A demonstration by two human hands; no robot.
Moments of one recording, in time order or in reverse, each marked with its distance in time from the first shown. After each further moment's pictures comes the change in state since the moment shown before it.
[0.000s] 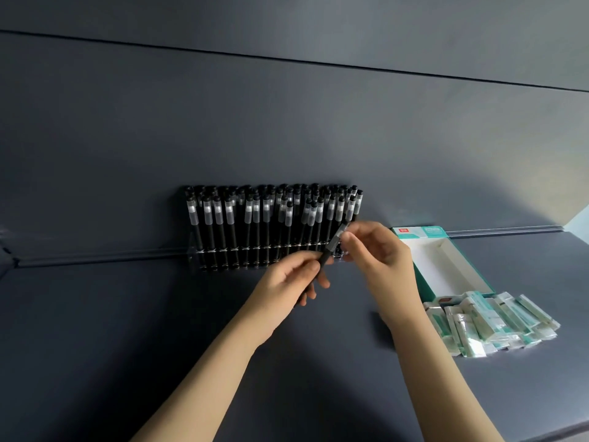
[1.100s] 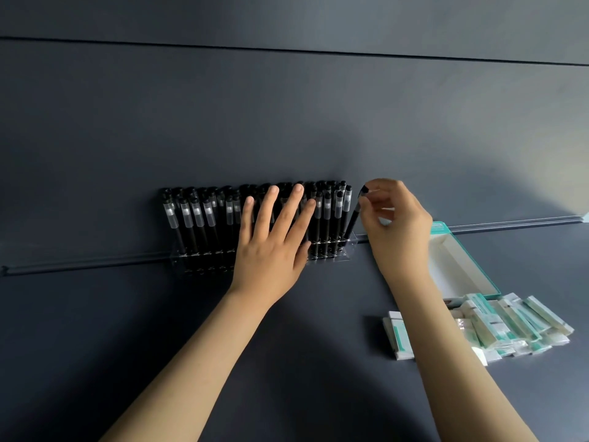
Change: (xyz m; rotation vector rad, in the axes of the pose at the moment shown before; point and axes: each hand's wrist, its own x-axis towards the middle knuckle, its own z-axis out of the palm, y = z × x) left_hand 0.061 -0.020 -0.008 1.680 0.497 0.591; right_hand 0.059 0.019 -0.029 -0.440 0.237 -0.298
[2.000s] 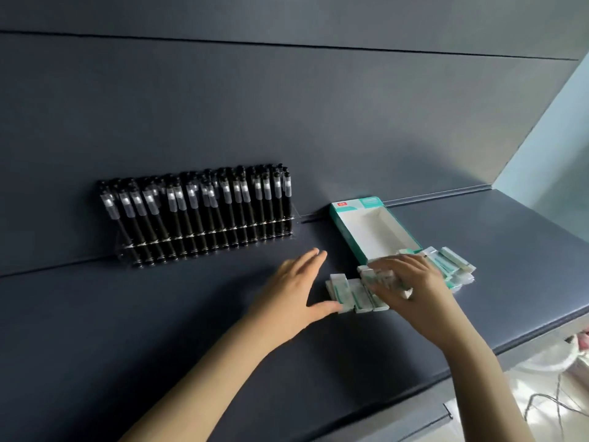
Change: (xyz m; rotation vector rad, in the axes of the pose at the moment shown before) left_hand -0.038 0.102 -0.047 -0.781 -0.646 0.039; right_hand -0.106 0.058 -0.151 -0.419 -0.432 0.023
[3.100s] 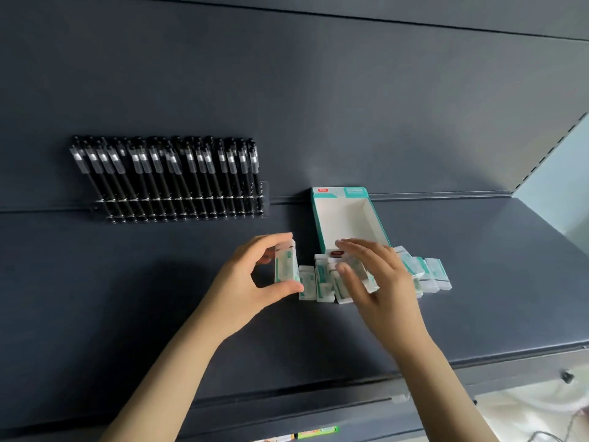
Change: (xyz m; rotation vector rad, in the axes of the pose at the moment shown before) left_hand -0.012 0.061 0.018 -0.499 0.374 -0.213; right_hand -0.003 0.014 -0.024 0.340 0.069 -0.114
